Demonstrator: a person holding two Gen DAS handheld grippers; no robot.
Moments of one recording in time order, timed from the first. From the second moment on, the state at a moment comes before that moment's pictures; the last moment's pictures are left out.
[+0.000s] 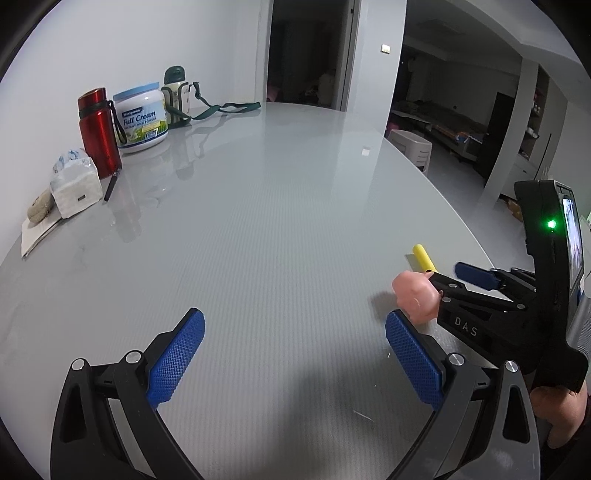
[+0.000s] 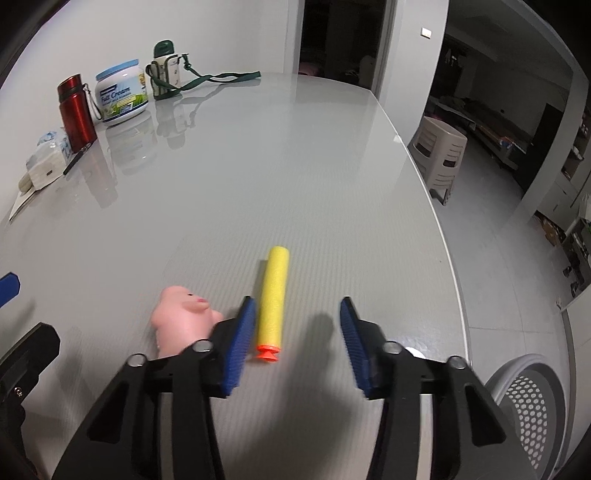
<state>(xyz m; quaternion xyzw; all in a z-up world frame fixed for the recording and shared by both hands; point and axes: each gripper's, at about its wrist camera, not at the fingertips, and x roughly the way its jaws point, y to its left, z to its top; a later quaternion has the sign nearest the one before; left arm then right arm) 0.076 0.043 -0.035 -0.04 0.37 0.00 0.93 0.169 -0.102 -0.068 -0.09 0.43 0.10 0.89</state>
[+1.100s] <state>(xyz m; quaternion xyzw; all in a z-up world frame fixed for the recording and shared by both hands) 0.079 -0.002 -0.034 0.00 0.39 -0.04 0.92 0.073 -0.174 -0.040 0.03 0.38 0.06 0.92</state>
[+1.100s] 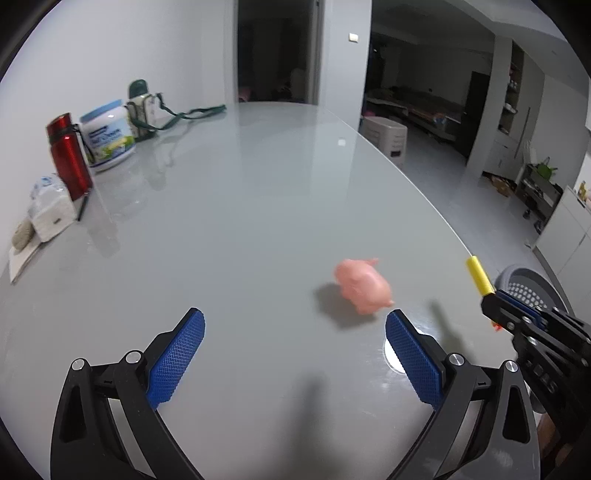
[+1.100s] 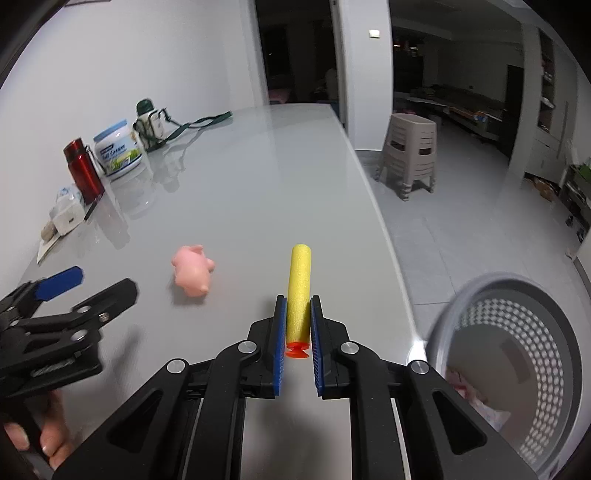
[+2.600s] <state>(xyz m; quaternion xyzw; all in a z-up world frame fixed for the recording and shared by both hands) 0.109 -0.052 -0.044 0.01 0.40 -0.09 0.91 0.021 -0.227 -0.048 0.12 0.37 0.05 0.92</state>
